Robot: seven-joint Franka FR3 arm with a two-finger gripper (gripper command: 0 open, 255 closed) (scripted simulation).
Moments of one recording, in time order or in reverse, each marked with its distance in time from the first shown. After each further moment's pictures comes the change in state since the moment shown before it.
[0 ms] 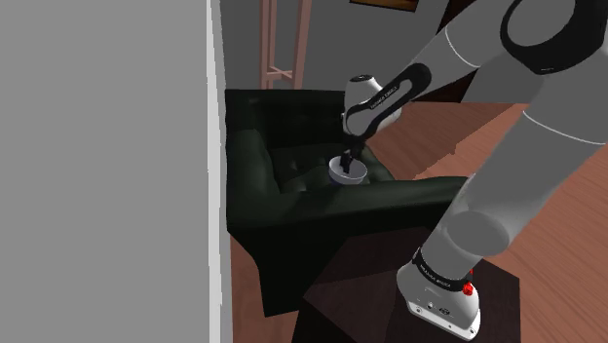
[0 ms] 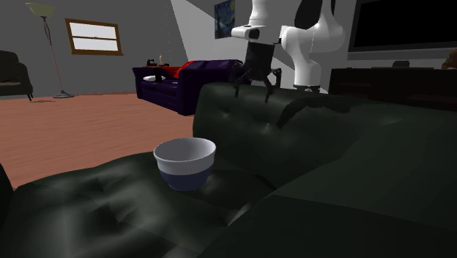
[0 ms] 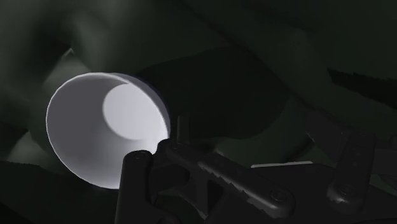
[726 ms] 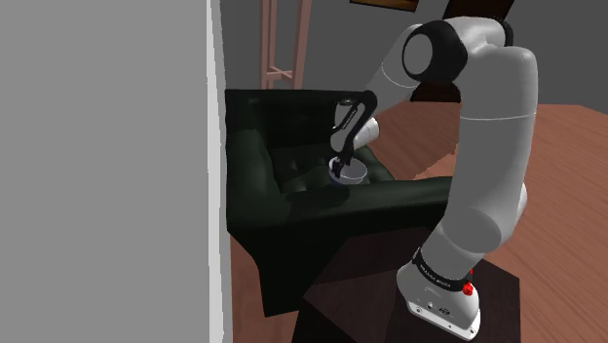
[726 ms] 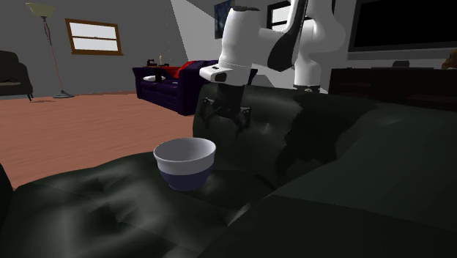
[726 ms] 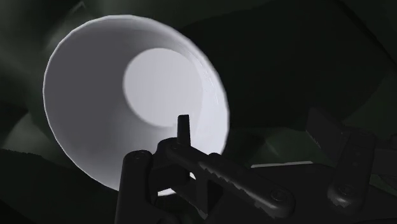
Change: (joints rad) arm -0.100 0.474 0.026 0.257 0.141 0.275 -0.146
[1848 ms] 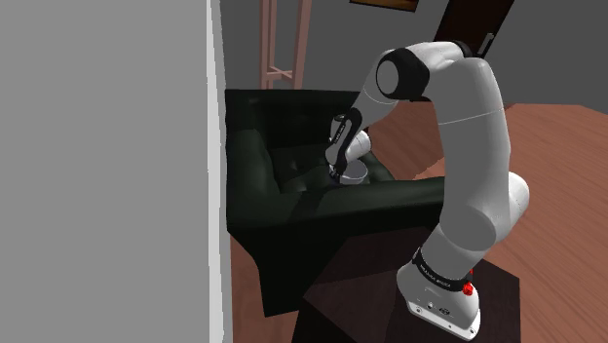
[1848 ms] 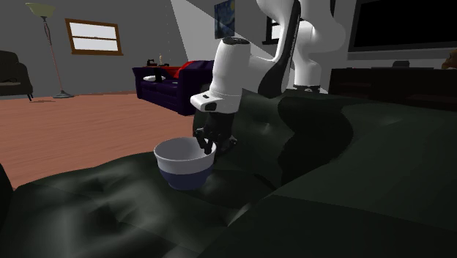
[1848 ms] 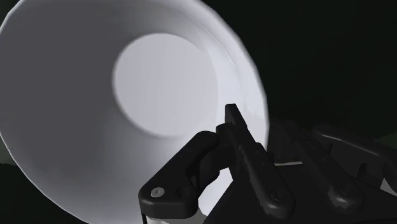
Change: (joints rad) arm -0.067 0.231 0.050 0.138 0.044 0.110 -0.024
